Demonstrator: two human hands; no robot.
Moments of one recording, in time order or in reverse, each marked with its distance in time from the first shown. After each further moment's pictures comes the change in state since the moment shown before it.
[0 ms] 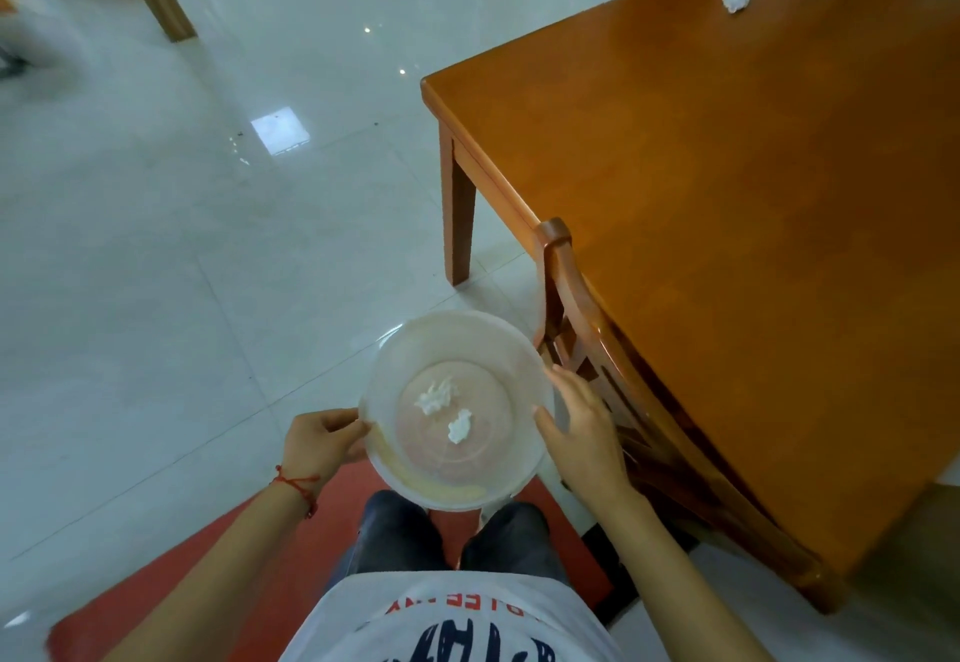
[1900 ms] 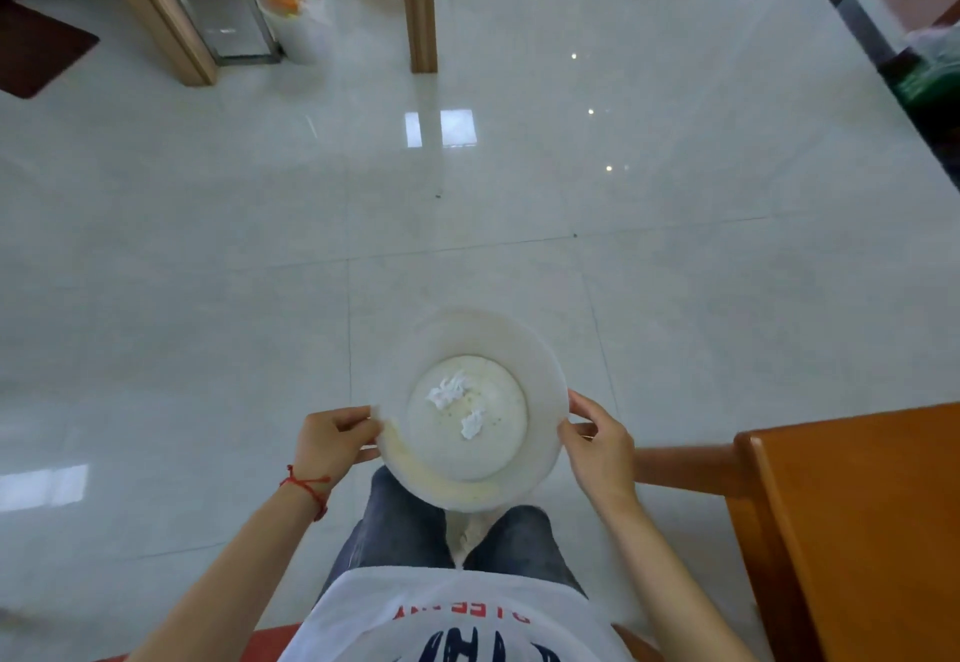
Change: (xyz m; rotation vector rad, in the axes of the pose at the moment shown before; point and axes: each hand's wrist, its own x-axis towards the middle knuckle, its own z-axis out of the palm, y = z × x) left_hand 0.381 0.192 -0.278 -0.338 0.299 -0.177; right_hand 0.477 -0.327 0.189 0.219 -0.200 0.049
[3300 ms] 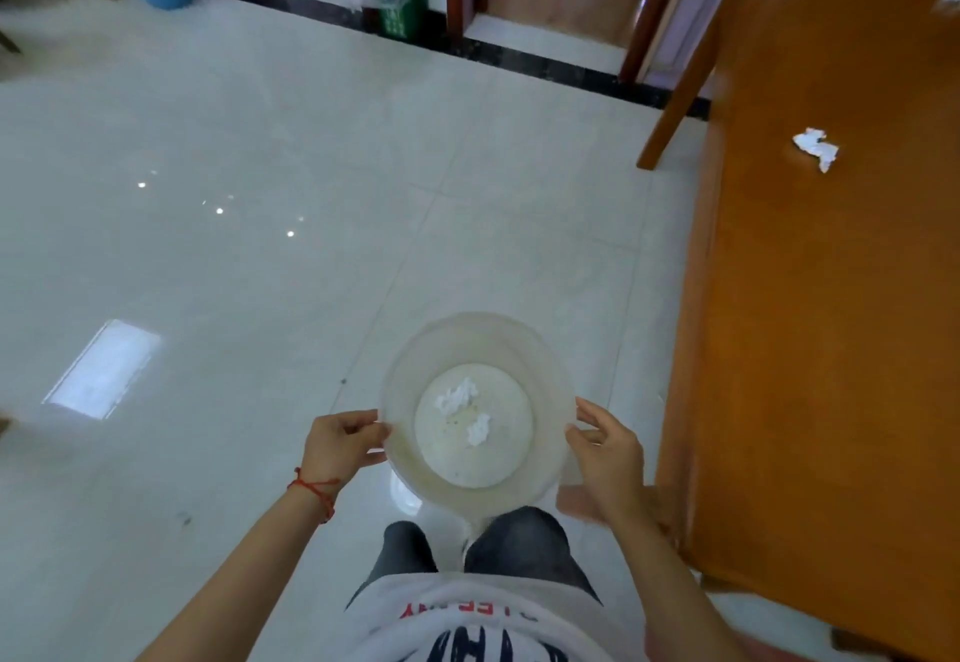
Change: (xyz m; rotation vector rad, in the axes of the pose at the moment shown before) left_hand 0.179 0.335 0.395 0.647 -0.842 0.317; right_hand 0.196 -0.030 -0.172 0.520 0.929 0.422
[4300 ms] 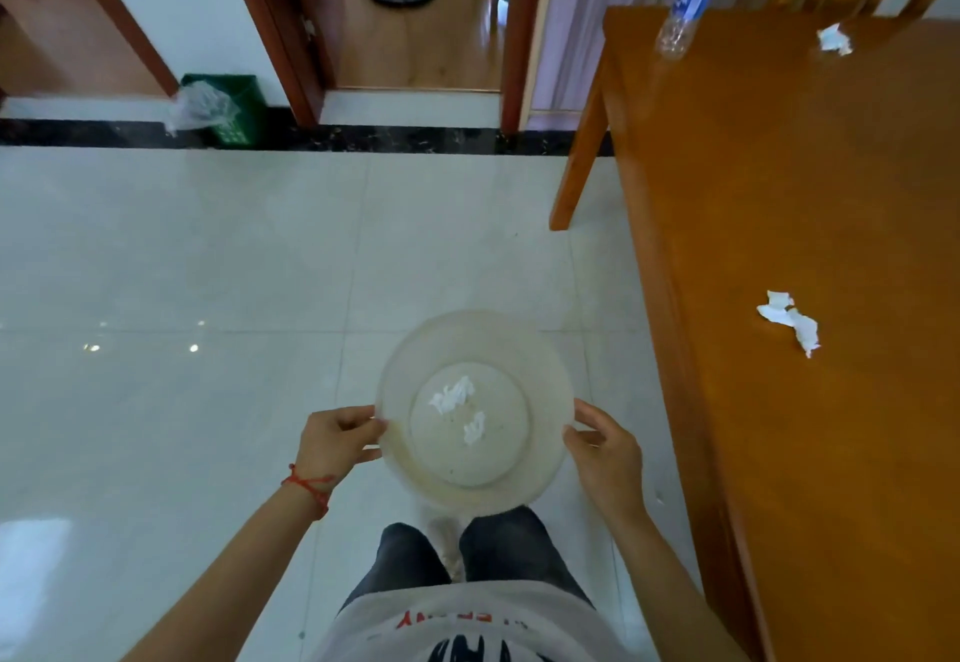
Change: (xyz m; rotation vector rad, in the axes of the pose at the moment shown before) left_hand 0.351 0.350 0.155 0.202 -0.260 0.111; right_hand 0.384 -0.178 -0.010 0.122 0.268 0.121
